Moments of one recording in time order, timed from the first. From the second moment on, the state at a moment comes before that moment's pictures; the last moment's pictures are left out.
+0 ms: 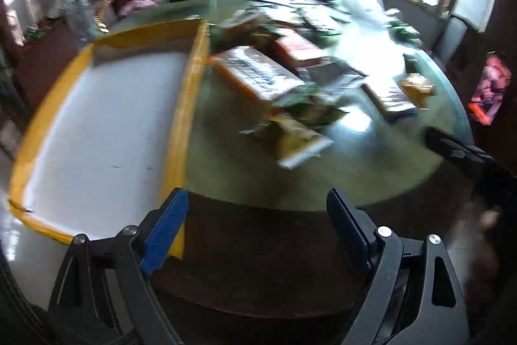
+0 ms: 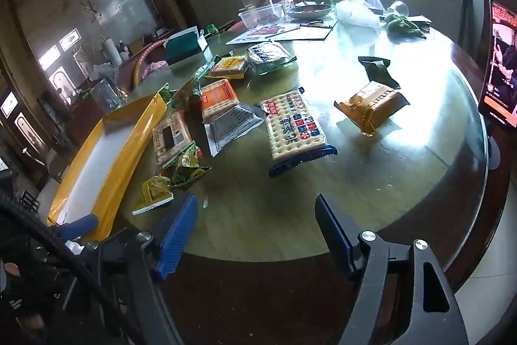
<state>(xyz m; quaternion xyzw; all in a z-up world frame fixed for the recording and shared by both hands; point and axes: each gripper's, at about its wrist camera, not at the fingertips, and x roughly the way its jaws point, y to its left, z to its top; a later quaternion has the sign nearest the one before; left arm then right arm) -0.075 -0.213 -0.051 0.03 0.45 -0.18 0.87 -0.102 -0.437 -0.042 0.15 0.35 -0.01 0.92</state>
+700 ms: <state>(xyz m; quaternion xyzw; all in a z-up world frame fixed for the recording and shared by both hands) -0.009 -0.246 -0.063 0.00 0.50 -0.19 0.85 0.000 -0.468 -0.068 0.08 0.43 -0.03 0.90</state>
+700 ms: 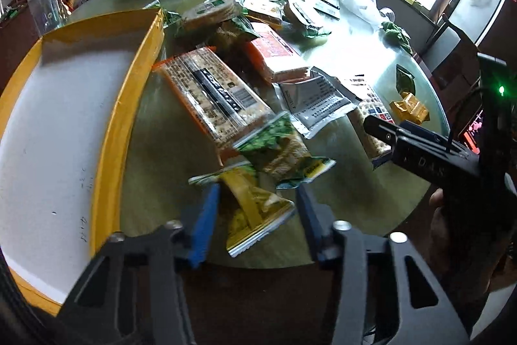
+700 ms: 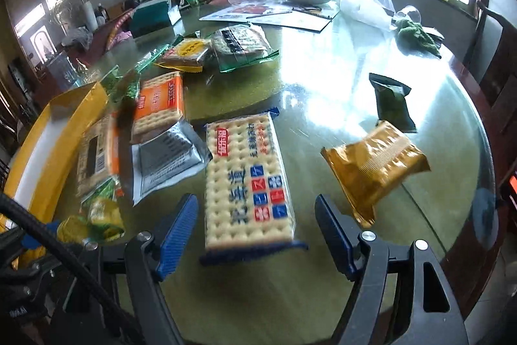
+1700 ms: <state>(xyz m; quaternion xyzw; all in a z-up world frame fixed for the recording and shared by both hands) -0.020 -0.232 -0.051 -0.02 0.46 -0.23 0.86 -0.009 -0.460 -0.073 0.10 0.43 -0.06 0.90</state>
